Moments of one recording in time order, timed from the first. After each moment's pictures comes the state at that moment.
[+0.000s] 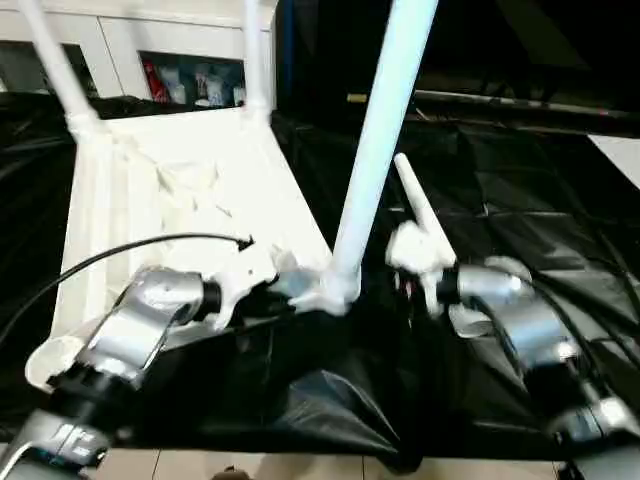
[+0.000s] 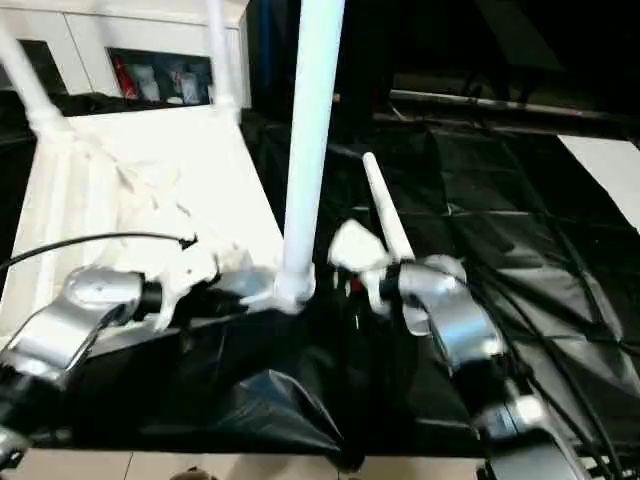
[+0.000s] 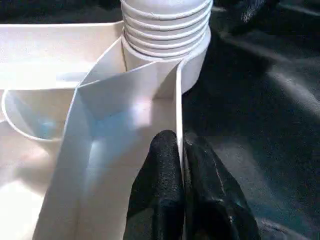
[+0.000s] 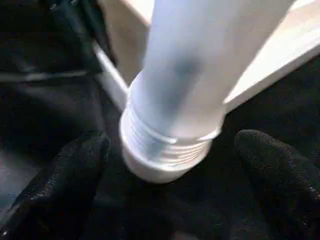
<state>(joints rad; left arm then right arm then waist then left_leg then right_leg) -0.42 0.52 -0.29 0.22 -0.05 0.30 -1.09 -0.48 -0.37 0.26 0.39 0.02 0.09 1.06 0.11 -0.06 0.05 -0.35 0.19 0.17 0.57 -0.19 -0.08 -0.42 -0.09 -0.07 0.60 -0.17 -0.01</state>
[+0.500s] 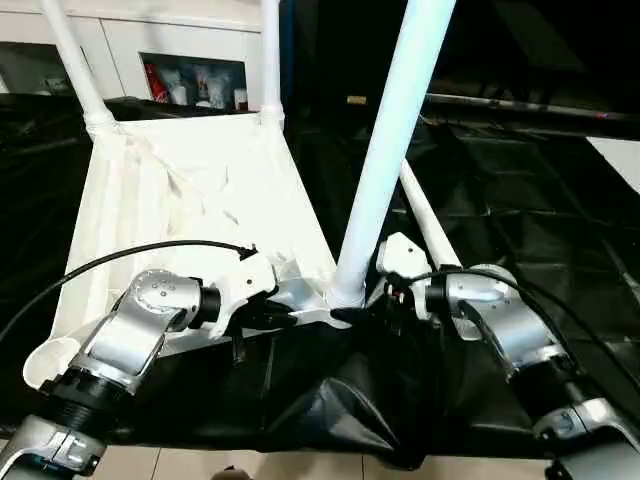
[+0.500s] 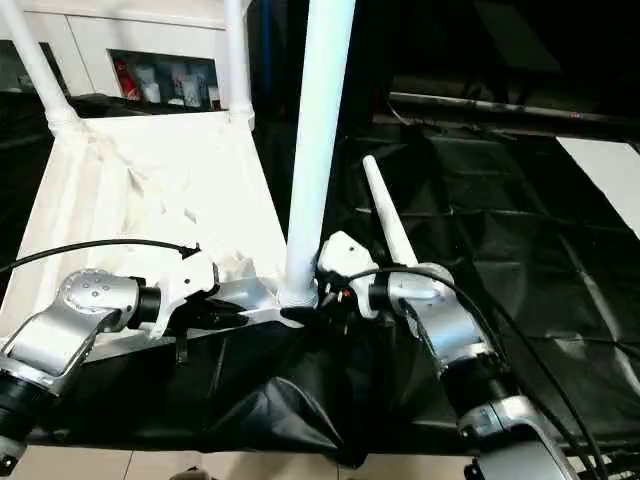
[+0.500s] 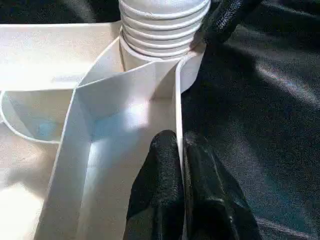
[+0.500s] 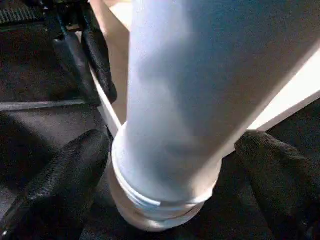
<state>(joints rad) -0.41 0.52 -0.30 0.21 -0.05 0.29 -1.13 -0.52 -0.31 0.25 0.49 0.05 0.02 1.06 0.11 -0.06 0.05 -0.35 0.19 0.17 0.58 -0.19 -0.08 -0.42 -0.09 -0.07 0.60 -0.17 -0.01</state>
